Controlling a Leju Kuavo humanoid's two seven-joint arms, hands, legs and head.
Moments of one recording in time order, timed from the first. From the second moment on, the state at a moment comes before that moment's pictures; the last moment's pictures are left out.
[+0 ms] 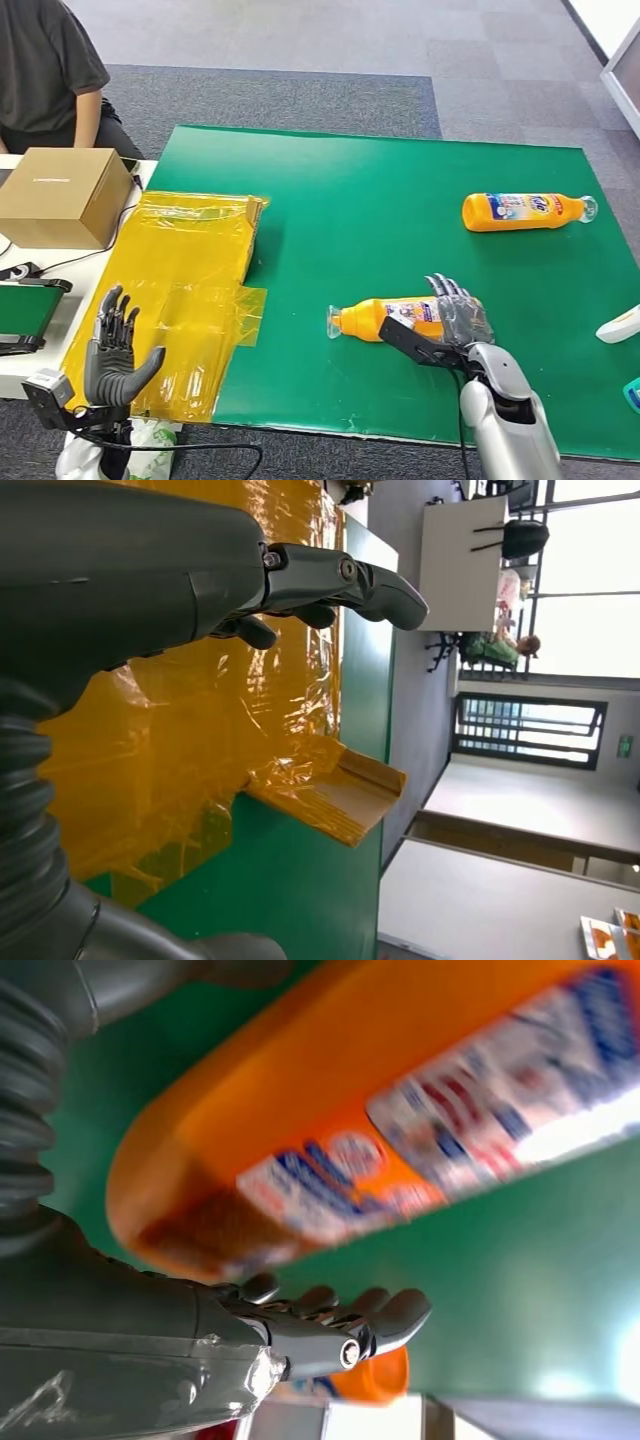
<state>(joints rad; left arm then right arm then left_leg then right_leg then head) 0.09 -0.28 0.34 -1.42 -0.14 -0.46 -0.69 -0.18 0.05 0.09 -1.30 1.32 -0.02 -0.01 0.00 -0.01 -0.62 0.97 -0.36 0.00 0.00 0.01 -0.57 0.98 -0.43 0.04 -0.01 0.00</state>
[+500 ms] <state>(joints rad) 0.06 -0.24 0.29 -1.35 -0.09 -0.42 -0.70 -0.40 -0.03 0.15 -0.89 1.34 -0.01 -0.09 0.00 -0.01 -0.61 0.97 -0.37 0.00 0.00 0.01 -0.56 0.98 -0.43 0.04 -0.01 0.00</state>
